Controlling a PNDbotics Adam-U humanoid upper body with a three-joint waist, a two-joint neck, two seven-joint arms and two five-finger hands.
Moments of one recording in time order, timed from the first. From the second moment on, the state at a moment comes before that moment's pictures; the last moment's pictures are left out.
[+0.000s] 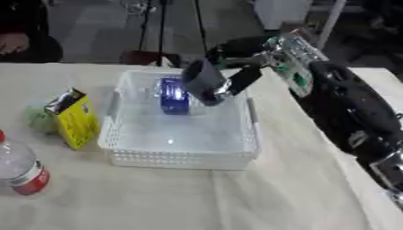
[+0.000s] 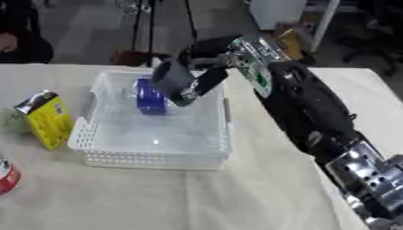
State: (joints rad) left arm -0.36 0.17 0.15 -1.98 -0.05 -0.42 0.25; right arm -1.16 -0.46 0.35 -0.94 0.88 -0.52 0.60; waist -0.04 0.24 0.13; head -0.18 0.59
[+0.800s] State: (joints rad) left arm -0.36 0.17 0.15 -1.98 -0.05 -0.42 0.26; right arm -1.18 -0.46 0.35 -0.94 0.93 -0.45 0.68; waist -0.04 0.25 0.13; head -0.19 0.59
